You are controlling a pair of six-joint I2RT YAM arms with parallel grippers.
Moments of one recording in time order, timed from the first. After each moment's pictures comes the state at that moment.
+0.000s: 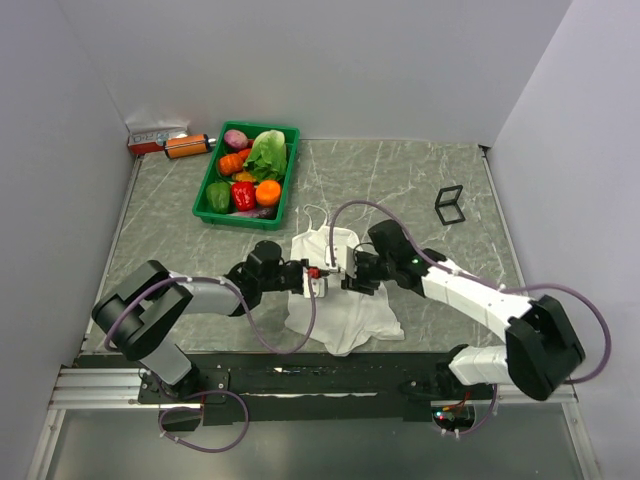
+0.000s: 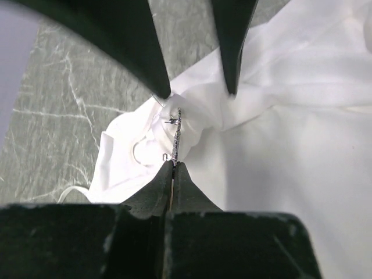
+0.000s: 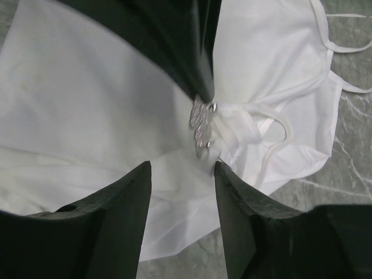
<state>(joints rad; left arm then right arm) -0.75 1.58 0.55 0.72 0.56 0.77 0.62 1.31 0.77 -0.32 -0.44 -0.81</state>
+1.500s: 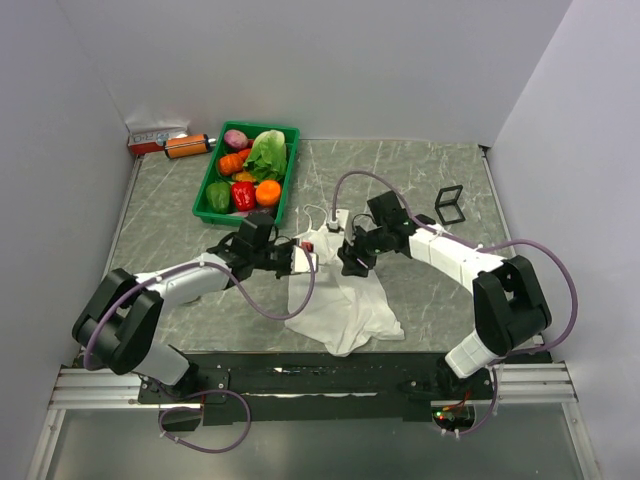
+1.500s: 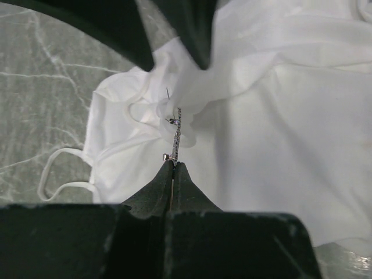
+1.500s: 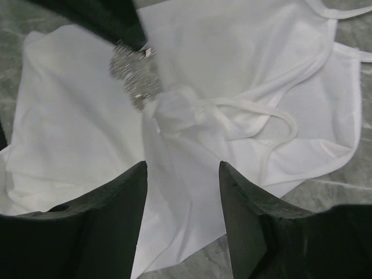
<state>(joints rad) -0.61 1.47 0.77 0.08 0.69 0.87 0.48 1.55 1.02 -0.45 -0.61 -0.63</state>
